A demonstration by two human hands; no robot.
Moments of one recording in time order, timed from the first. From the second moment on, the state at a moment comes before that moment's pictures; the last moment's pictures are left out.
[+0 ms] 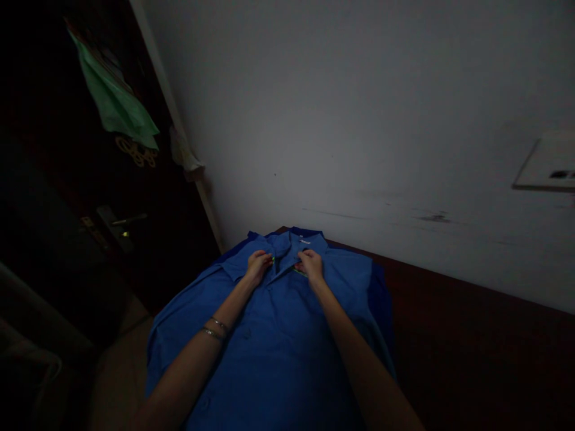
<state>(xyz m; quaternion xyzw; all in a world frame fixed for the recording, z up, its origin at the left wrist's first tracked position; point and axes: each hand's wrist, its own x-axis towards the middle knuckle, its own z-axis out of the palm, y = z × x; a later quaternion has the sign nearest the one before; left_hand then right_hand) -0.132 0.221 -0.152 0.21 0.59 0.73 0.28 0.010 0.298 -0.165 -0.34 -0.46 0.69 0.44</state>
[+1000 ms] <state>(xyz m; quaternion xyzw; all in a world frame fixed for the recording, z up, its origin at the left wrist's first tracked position) -0.119 0.130 -0.136 0.49 0.73 0.32 0.35 0.024 0.245 -0.181 -0.24 -0.76 0.45 0.39</state>
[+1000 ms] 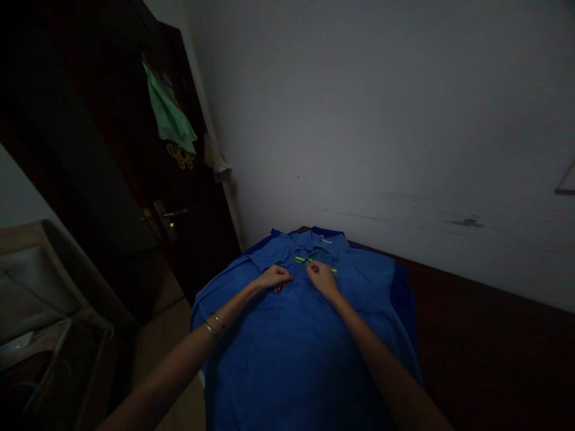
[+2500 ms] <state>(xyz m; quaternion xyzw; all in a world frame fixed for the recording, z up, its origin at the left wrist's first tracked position) -0.114 0.141 -0.124 0.38 0.62 0.51 0.47 0.034 0.211 -0.152 -0.21 -0.86 0.27 0.38</state>
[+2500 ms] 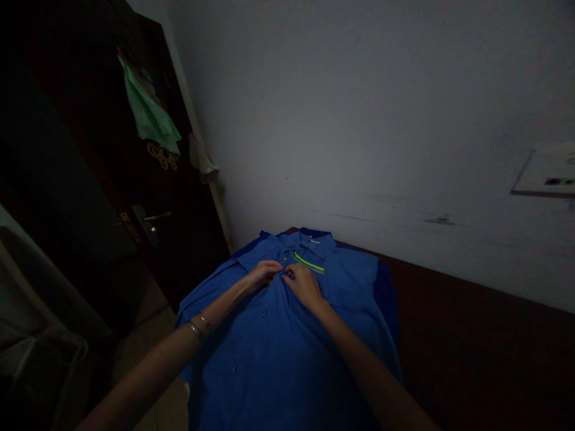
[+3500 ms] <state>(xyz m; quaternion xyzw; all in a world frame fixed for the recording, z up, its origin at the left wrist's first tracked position) -0.114 0.140 -0.163 0.34 0.55 0.62 0.44 0.031 0.209 -0.177 -0.15 -0.85 0.30 0.40</state>
